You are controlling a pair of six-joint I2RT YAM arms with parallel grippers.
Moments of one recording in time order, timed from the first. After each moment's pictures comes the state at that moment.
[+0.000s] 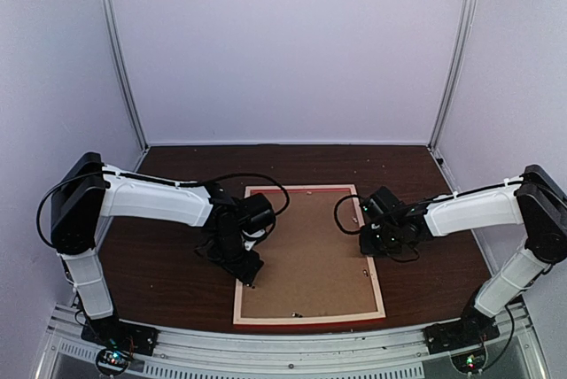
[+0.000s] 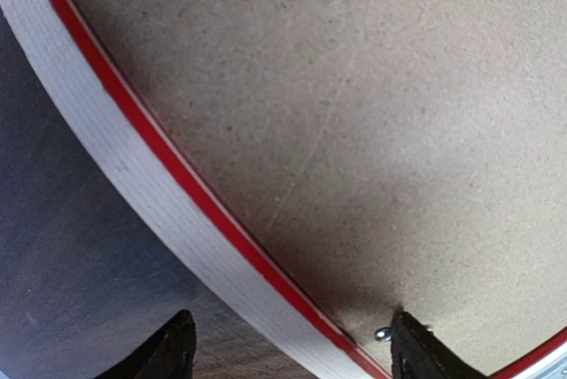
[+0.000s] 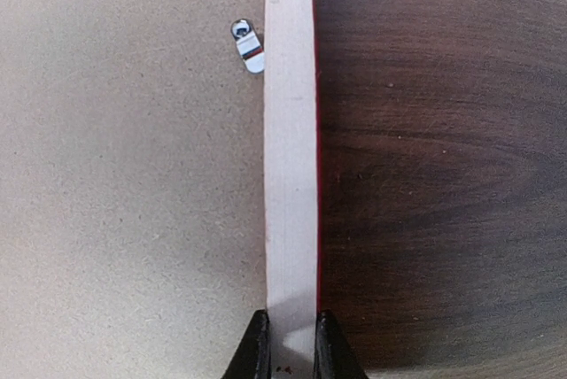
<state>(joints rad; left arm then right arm) -1.00 1.86 1.22 -0.86 -0.02 -0.42 0.74 1.55 0.75 -0.30 0.18 0.74</state>
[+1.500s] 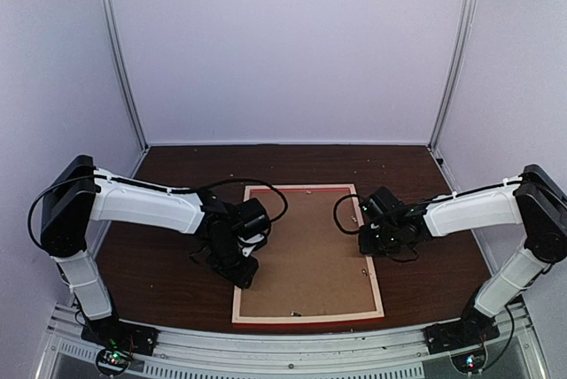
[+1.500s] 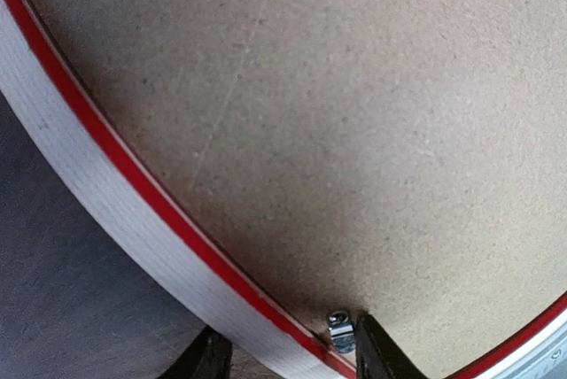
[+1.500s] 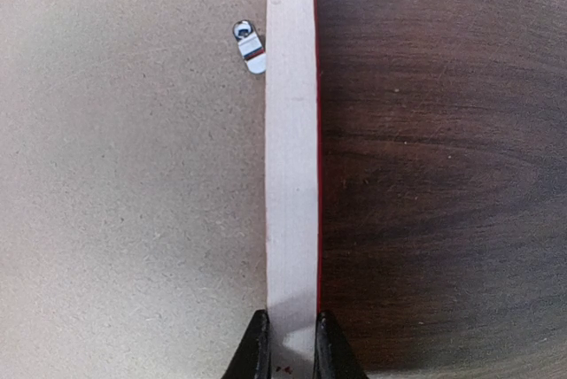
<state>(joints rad) -1.02 1.80 1.13 -0.78 0.03 -0.42 0.74 1.56 0.75 -0.28 0.18 0.74</state>
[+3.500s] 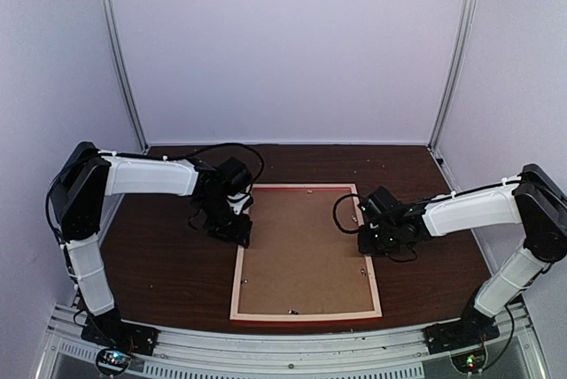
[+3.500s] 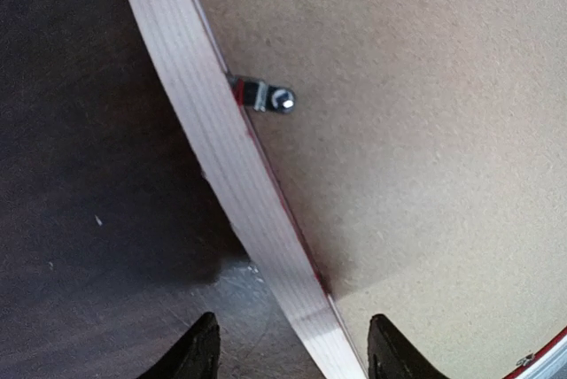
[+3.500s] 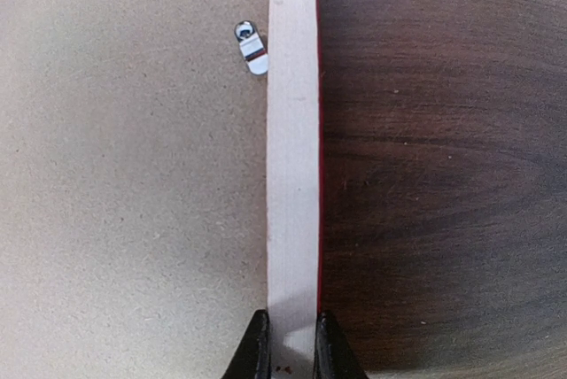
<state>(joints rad) -0.75 1.88 1.29 -0.75 0.10 -0.37 0.75 1.57 0.76 -0.29 0.19 0.75</state>
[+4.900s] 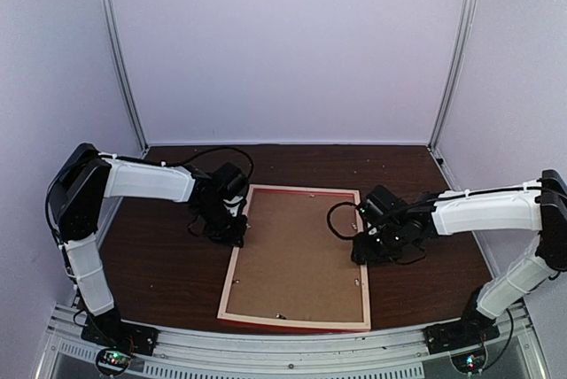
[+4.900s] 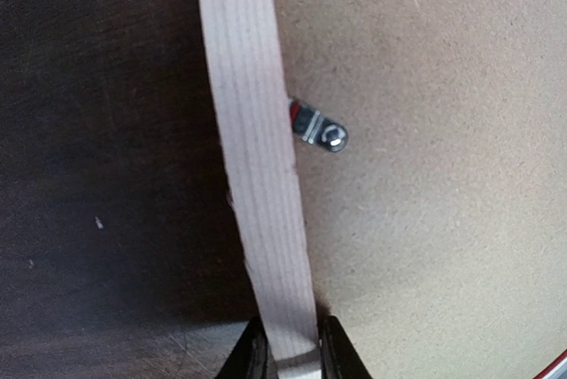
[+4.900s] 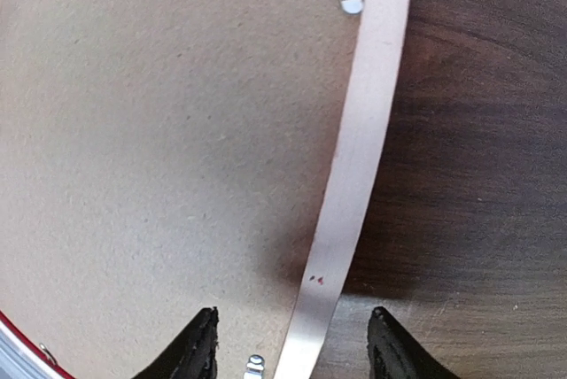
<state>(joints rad) -0.72 1.88 1.21 -0.63 0.10 -0.51 0.83 1.47 0.83 -0.53 0.08 0.73</state>
